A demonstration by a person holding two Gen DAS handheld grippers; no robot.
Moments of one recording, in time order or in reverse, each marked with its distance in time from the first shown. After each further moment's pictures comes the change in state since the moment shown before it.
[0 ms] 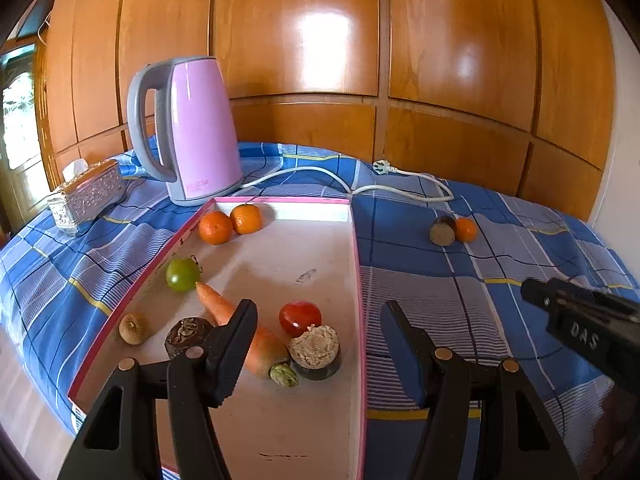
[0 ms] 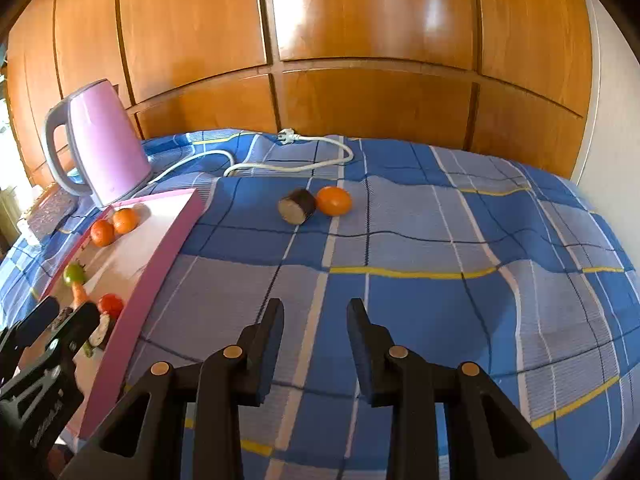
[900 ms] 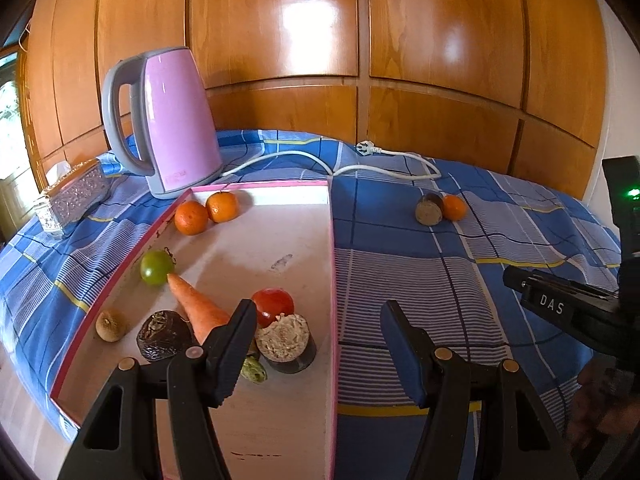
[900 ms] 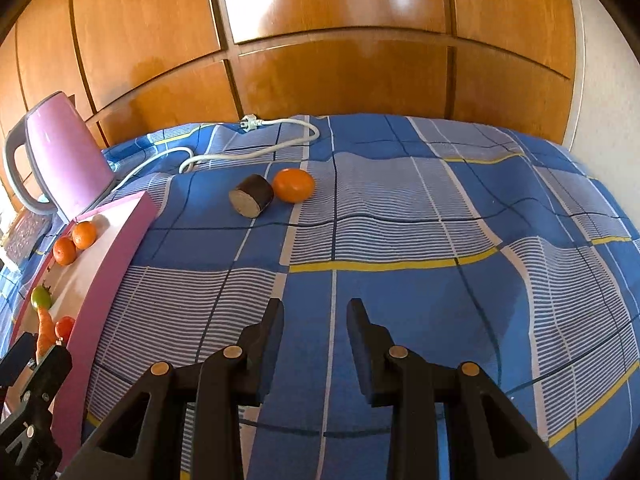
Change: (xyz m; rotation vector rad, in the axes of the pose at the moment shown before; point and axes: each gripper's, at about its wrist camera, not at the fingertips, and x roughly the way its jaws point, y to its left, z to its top) left arm 0.013 -0.017 -0.004 0.043 0.053 -0.025; right arm 0.039 -0.026 -0.005 0.103 0.058 -0.024
